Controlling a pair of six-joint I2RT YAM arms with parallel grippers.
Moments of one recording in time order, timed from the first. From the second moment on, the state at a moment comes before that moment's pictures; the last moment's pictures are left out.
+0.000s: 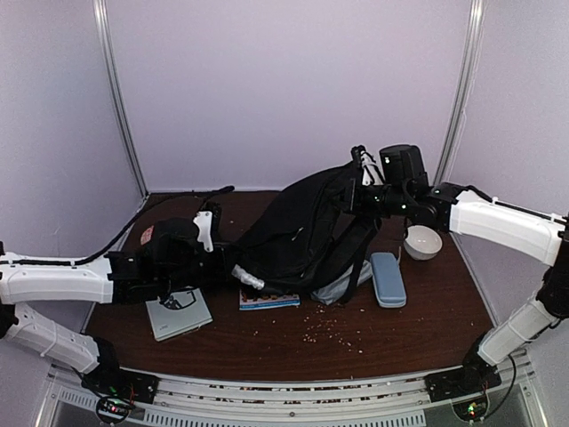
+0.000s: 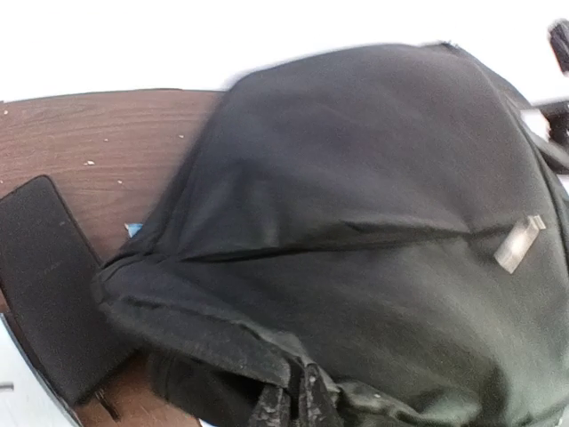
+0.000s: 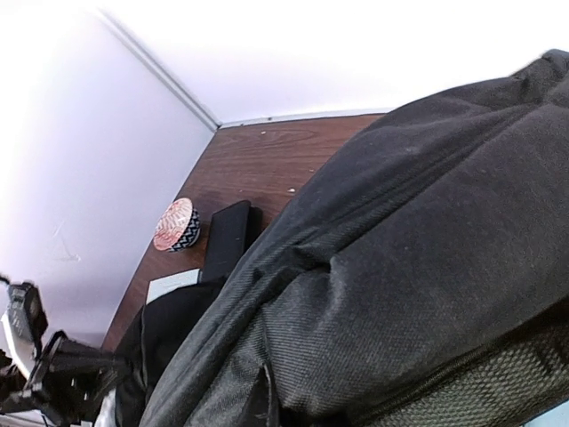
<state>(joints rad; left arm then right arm) -0.97 1.21 0.73 0.07 -0.29 -0.57 0.67 1.45 1.20 -0.16 -0.10 0.55</state>
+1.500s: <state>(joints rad) -1.18 1.46 1.07 -0.49 -0.36 0.16 0.98 1.16 0.57 0.07 0.13 0.76</state>
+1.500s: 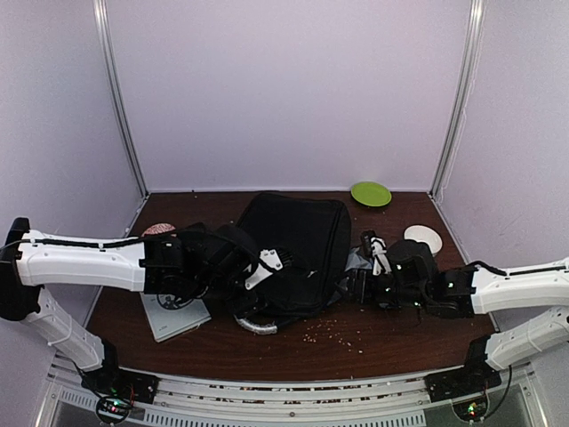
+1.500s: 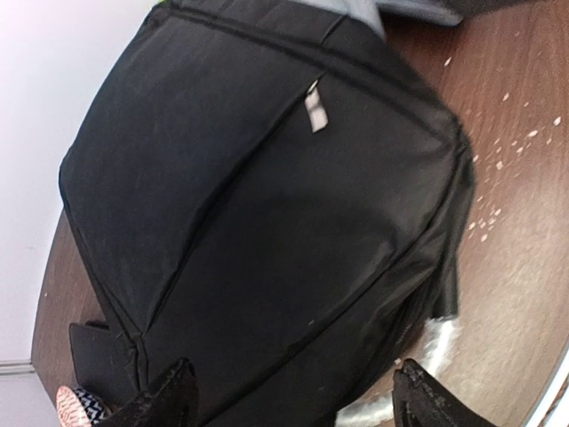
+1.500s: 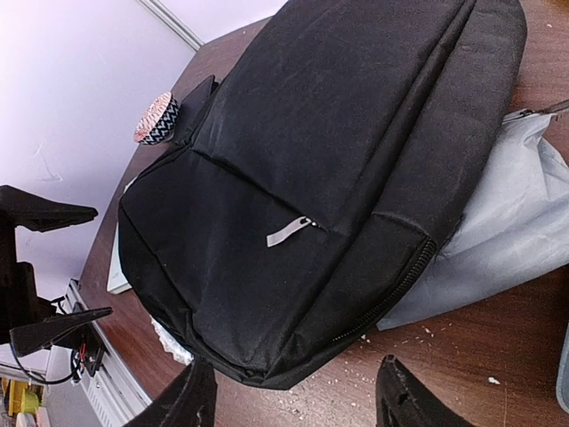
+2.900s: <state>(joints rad) -1.17 1.82 1.31 -0.44 -0.10 0.22 0.98 0.91 0.41 0.10 0.25 0.84</state>
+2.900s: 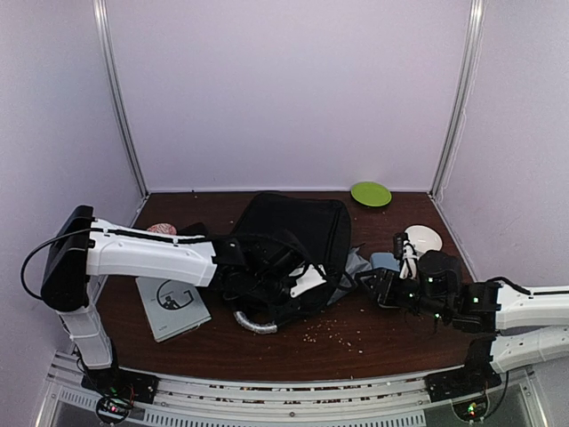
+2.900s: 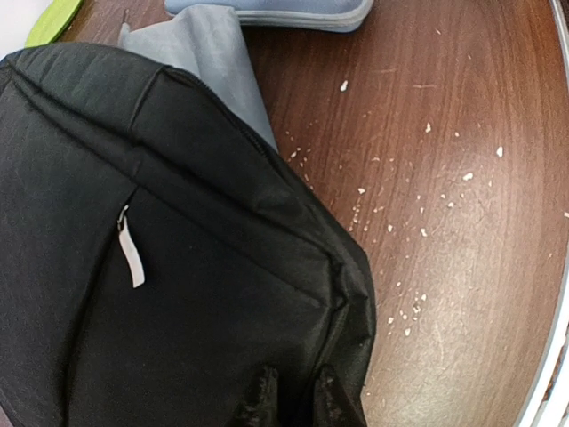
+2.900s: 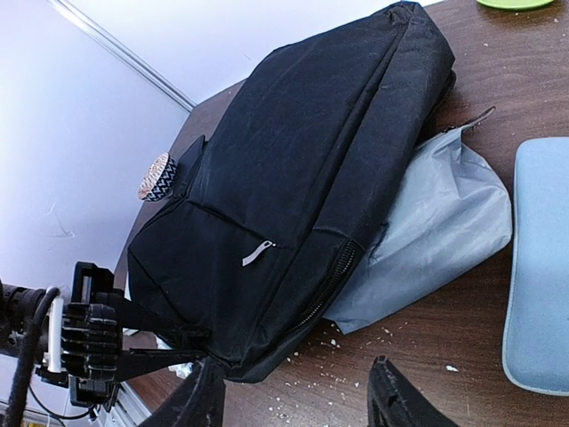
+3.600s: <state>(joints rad) -1.12 1.68 1.27 -0.33 -0.09 0.09 1.04 0.92 0.39 0.18 0.23 0.70</state>
